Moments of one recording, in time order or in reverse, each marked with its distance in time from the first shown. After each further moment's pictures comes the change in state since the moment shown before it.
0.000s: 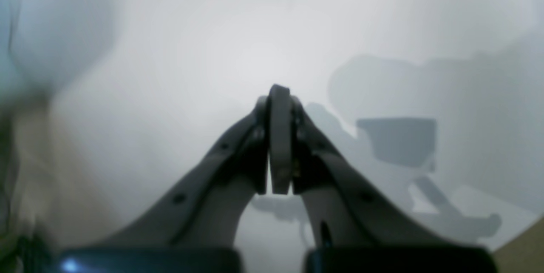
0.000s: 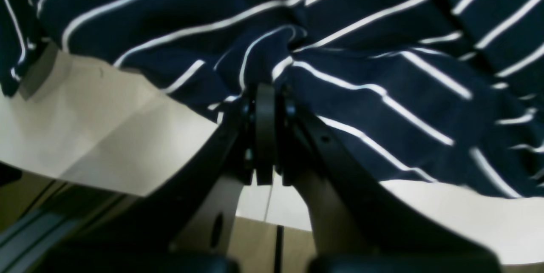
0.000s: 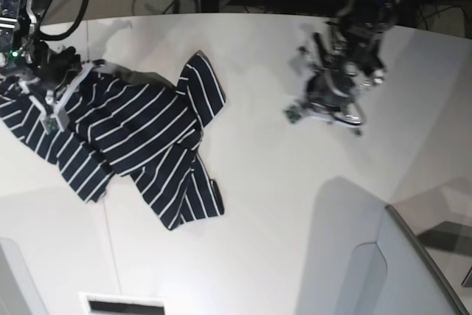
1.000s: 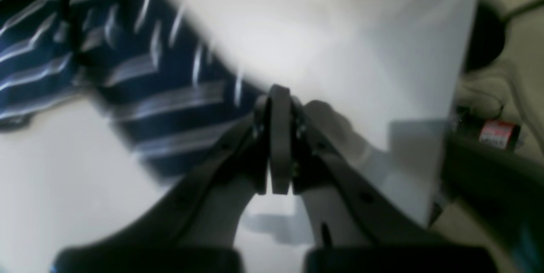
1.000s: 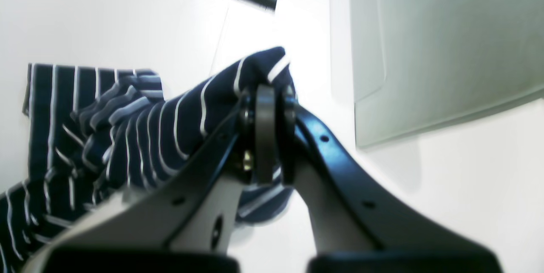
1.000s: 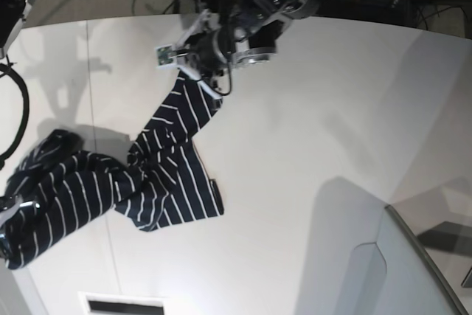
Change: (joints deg) left arm -6.8 9.7 28.2 -15.7 3.3 0.2 -12.2; right arm 25.3 10.0 4.0 15.8 0.9 0.5 -3.7
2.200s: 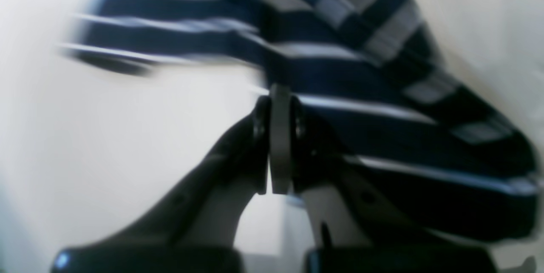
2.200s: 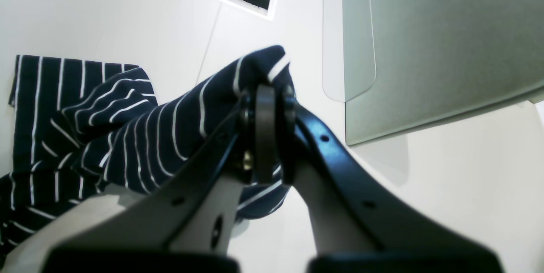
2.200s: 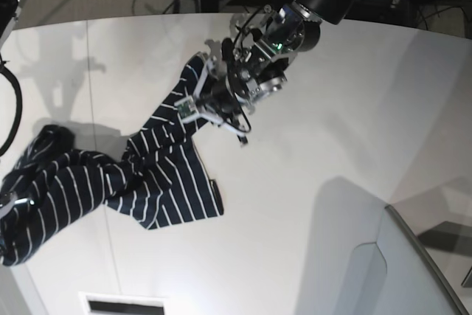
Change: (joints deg) left arm -6.3 0.0 -5.6 -13.9 0.4 15.1 -12.7; right arm -1.1 2.2 -0.2 -0.4 -0.6 -0.1 0.0
